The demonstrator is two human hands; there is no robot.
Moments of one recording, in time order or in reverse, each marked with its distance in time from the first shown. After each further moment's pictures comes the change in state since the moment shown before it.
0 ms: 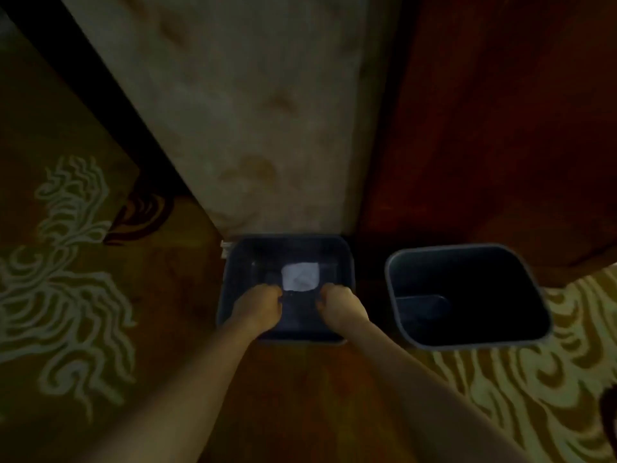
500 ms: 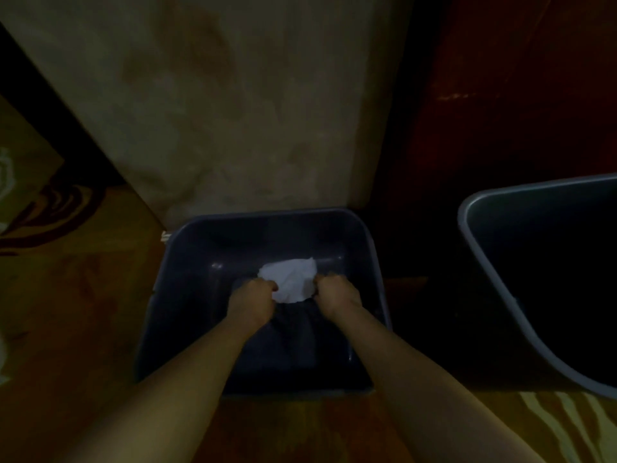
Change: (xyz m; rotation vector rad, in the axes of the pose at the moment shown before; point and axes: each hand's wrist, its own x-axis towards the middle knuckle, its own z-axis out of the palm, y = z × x) left_hand 0.222 -0.063 0.176 0.014 0.132 0.150; right_hand 0.237 0.088 0.145 -0.255 0.131 -0.095
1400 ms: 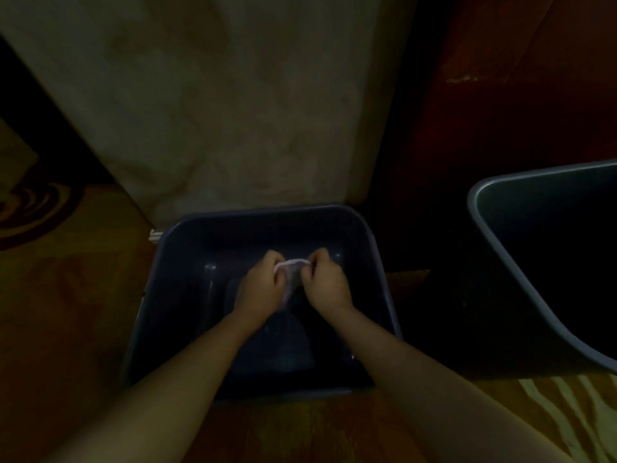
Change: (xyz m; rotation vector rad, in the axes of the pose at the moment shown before) left_hand 0.001 0.016 -0.002 -0.494 0.371 0.144; right_hand -0.001 -0.022 0.006 0.600 0.415 0.061
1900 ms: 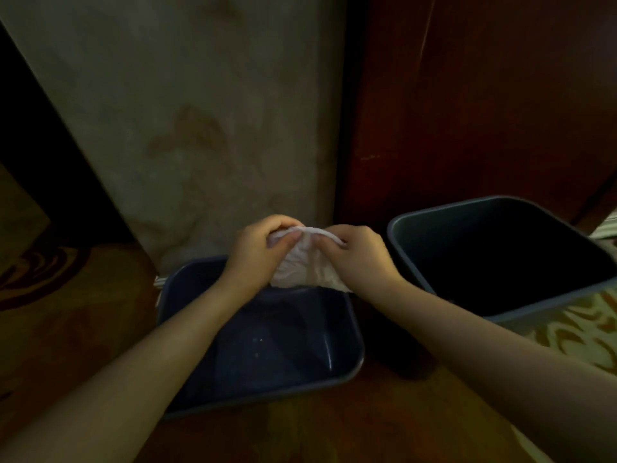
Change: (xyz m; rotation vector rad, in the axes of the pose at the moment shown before) left_hand -0.039 0.162 -0.120 -0.363 0.016 0.445; right_hand -0.106 -0.106 -0.179 0.118 0.163 -0.258
